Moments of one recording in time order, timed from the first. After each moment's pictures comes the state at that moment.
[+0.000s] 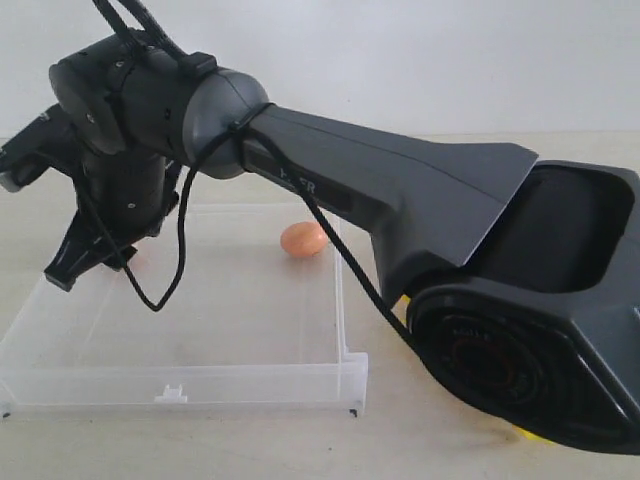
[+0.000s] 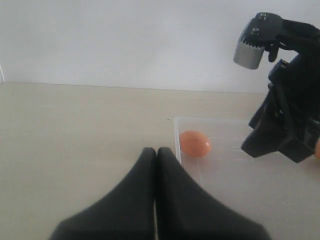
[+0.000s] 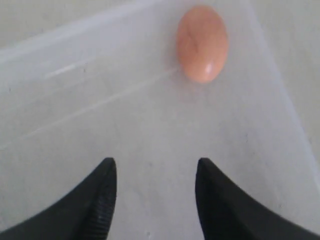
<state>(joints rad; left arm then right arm) 0.07 0.00 0.00 -0.04 0.23 0.02 0.95 2.46 -2.37 -0.07 1.06 -0.21</state>
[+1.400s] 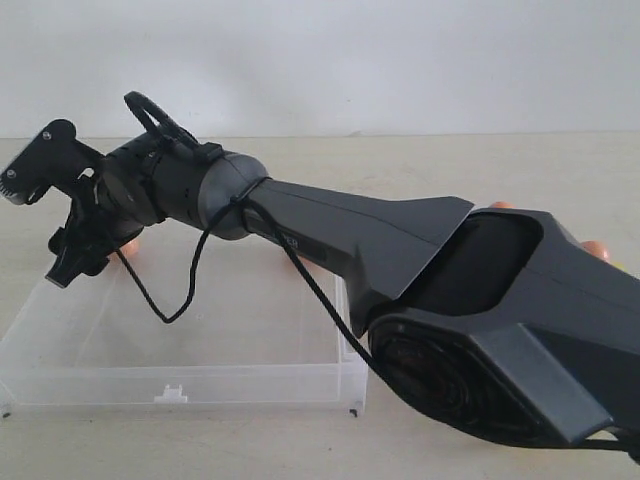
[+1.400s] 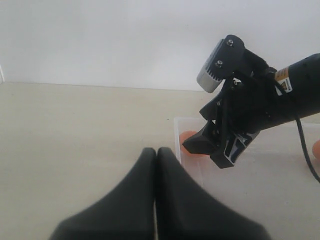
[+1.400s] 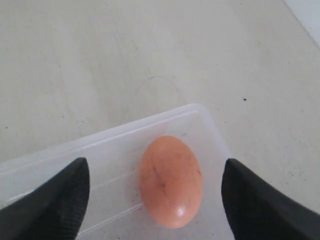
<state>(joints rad) 0.07 0.00 0.00 -0.04 0.23 0.02 0.92 2.61 -2.38 -0.04 0.54 -0.31</state>
